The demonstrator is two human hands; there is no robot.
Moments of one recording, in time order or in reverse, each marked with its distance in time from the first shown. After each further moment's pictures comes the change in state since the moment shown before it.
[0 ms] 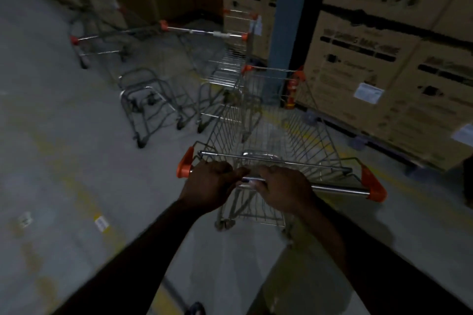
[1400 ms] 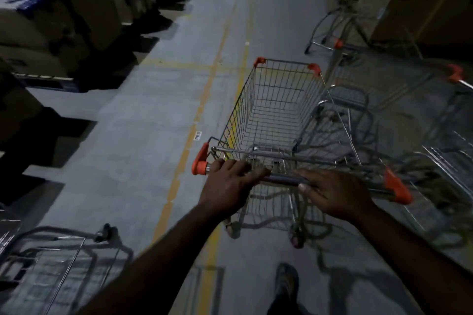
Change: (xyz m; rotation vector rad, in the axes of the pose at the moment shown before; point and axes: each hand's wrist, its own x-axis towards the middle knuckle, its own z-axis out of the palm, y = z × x) left_hand -0.215 -0.194 -0.147 0.561 0.103 -1.035; right_hand 0.315 -0.293 0.014 0.118 -0.202 -0.899
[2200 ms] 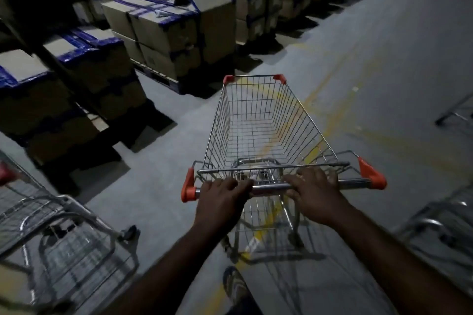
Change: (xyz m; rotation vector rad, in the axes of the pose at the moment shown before) left_hand 0.195 -0.149 0.068 0.245 -0.012 -0.731; right_hand 0.424 0.025 -0.004 -0.103 -0.177 -0.469
